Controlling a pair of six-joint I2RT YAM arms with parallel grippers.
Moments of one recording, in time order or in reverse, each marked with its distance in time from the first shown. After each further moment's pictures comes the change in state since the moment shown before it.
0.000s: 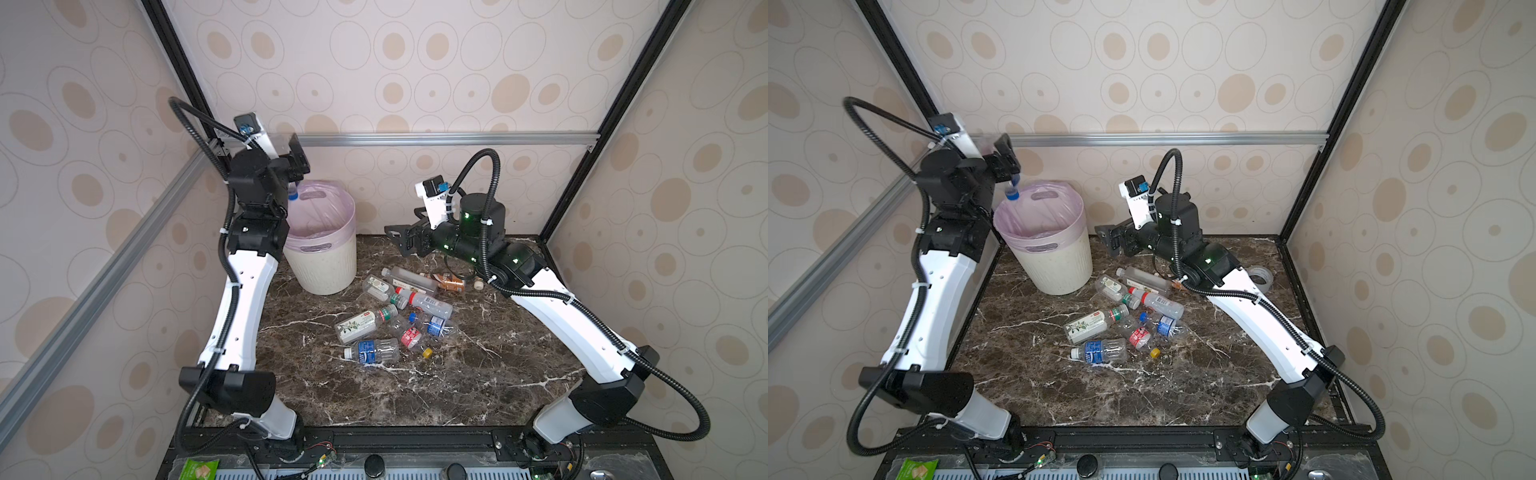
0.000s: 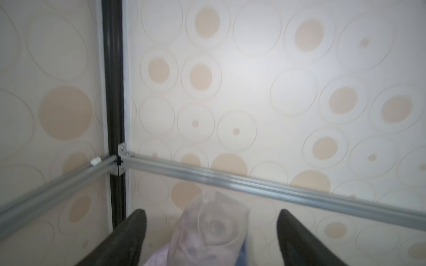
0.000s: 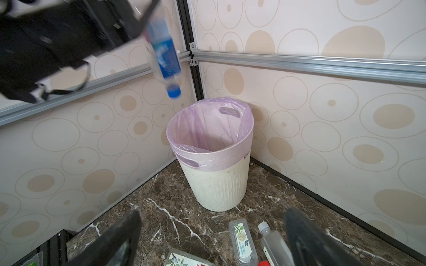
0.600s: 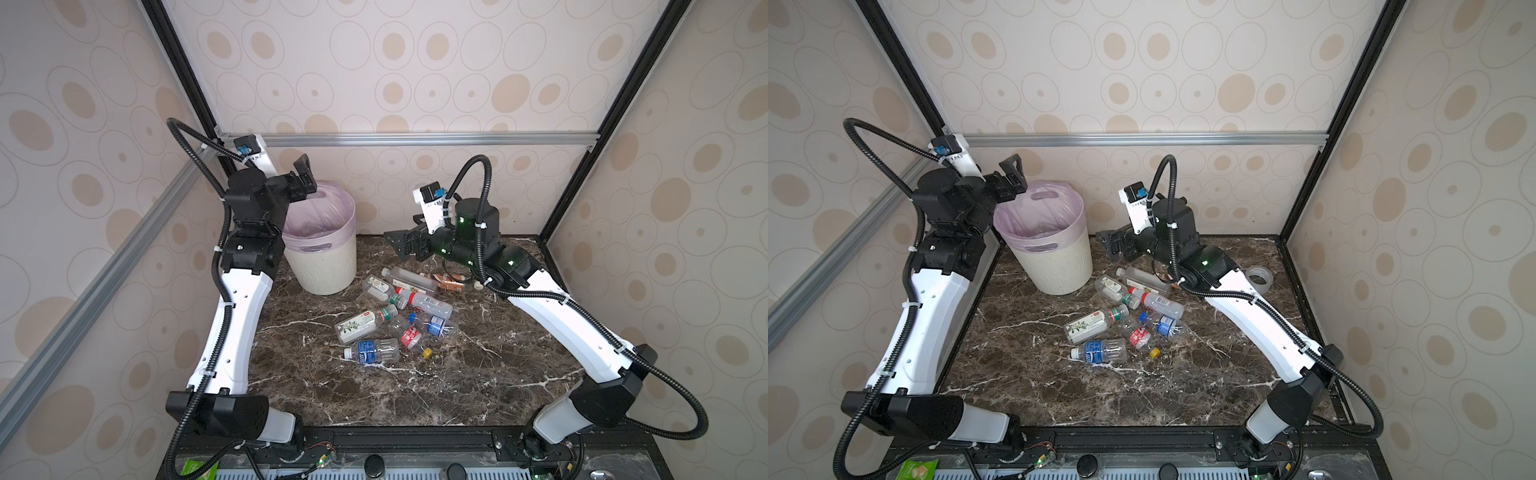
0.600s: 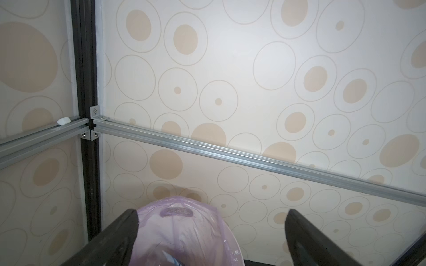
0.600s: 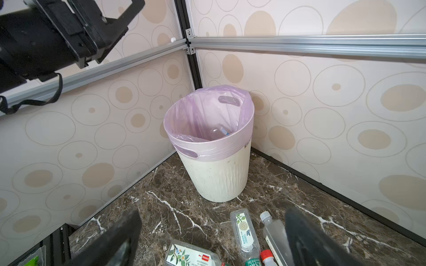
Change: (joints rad) left arm -0.006 -0.173 -0.158 0.011 0.119 -0.112; right arm 0.000 -0.003 -0.048 0.002 0.005 0.020
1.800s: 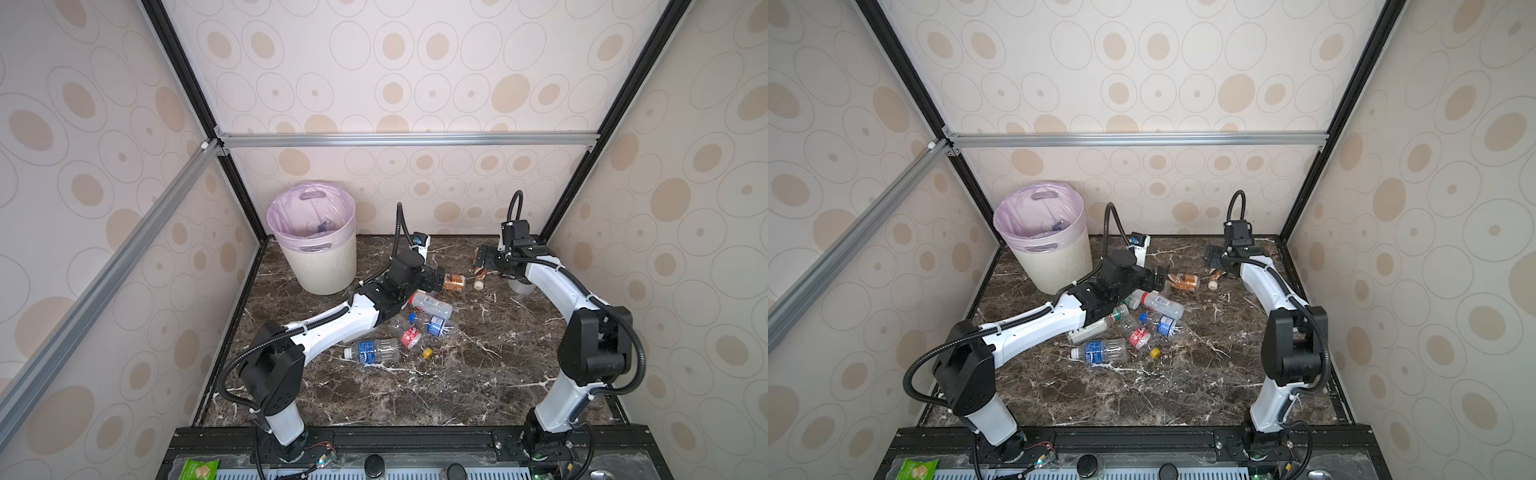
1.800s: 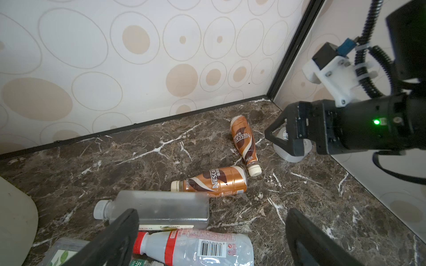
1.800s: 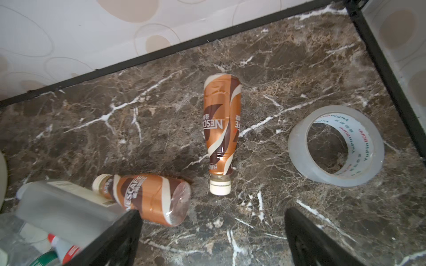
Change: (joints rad) left arm -0.708 0.277 -0.410 0.216 -0.146 -0.005; right arm -0.644 0.245 -0.285 -0.148 0.152 0.206
